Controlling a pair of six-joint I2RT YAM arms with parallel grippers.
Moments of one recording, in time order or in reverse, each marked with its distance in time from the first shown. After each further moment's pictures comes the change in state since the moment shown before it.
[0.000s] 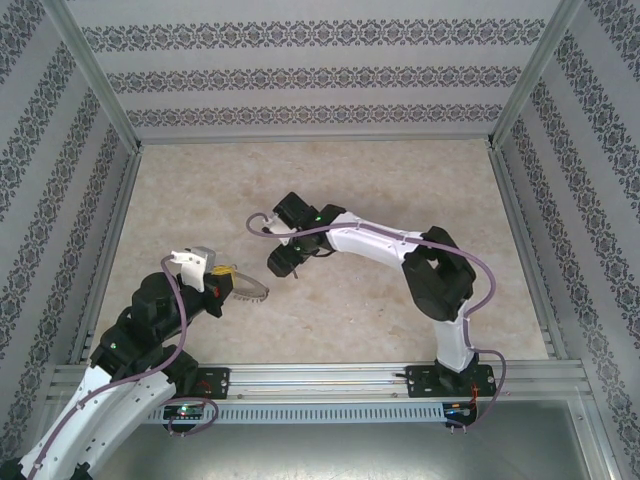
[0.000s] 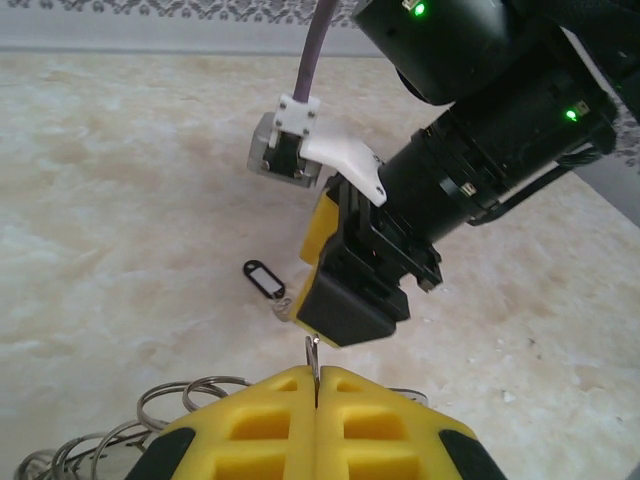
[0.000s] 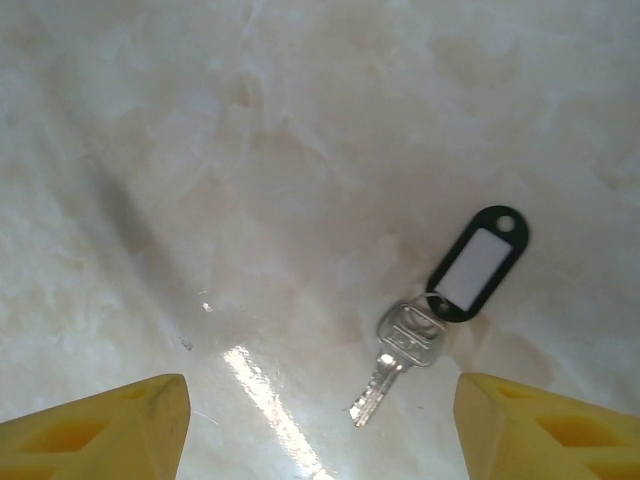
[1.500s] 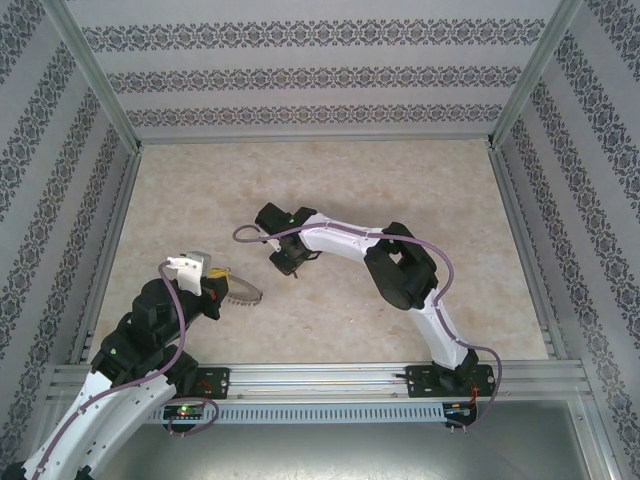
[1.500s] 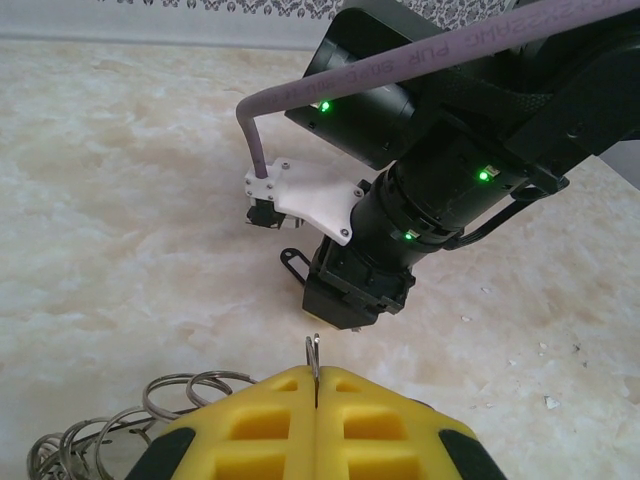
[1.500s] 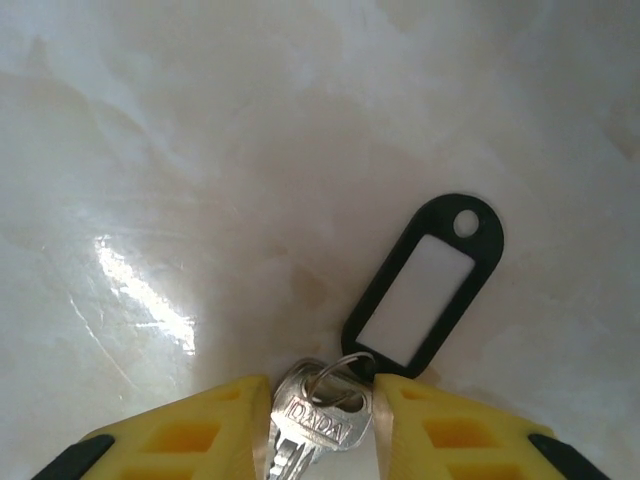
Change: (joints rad) left arm 0.000 -0.063 -0.047 -0.025 -0.065 -0.009; right arm 0.031 0.248 0.212 -0.165 0.219 0.019
